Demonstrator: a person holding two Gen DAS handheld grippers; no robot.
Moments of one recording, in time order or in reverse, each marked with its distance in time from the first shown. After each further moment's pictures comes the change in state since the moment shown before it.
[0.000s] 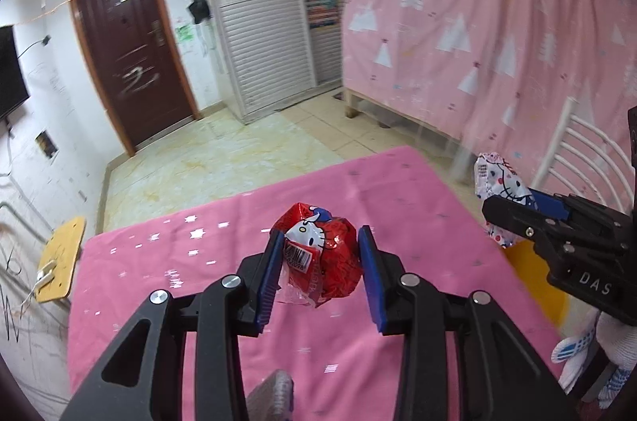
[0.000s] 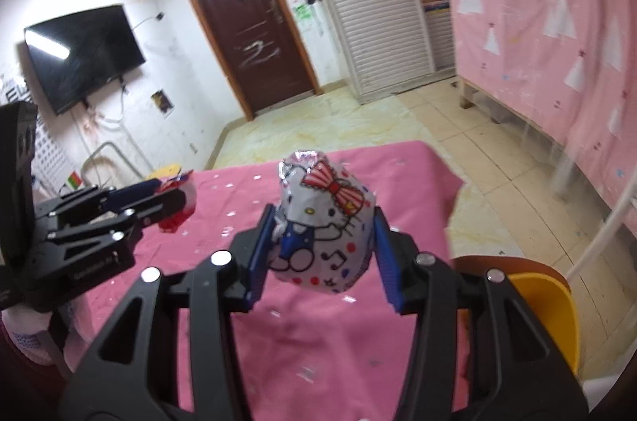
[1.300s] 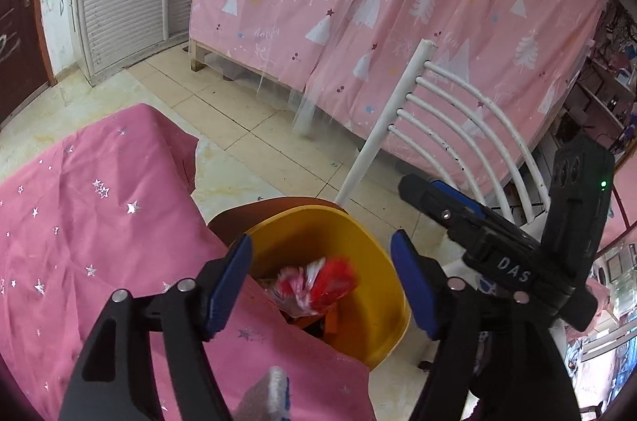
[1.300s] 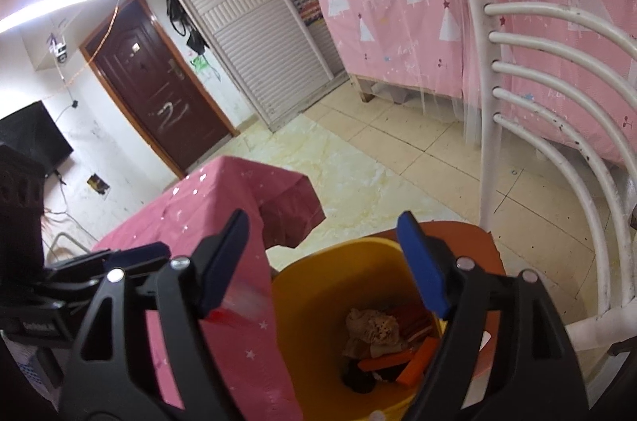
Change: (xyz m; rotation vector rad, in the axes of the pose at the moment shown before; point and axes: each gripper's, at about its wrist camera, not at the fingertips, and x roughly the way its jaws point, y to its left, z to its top) left arm 0.068 -0.178 -0.006 0.038 0.184 -0.527; right arm -0.066 -0.184 -0.051 0.316 -0.098 -0.187
